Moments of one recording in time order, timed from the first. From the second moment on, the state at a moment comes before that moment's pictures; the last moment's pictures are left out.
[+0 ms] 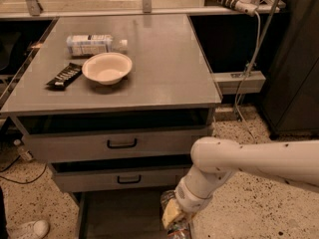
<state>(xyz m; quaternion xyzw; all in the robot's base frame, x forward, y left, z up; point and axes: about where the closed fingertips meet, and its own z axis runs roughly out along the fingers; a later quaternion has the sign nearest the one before) 0.357 -0.058 0.552 0.15 -0.96 -0.20 0.10</state>
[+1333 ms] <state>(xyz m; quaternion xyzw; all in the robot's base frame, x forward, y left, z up) 0.358 -0.005 0.423 0.05 -0.94 -0.31 0.12</state>
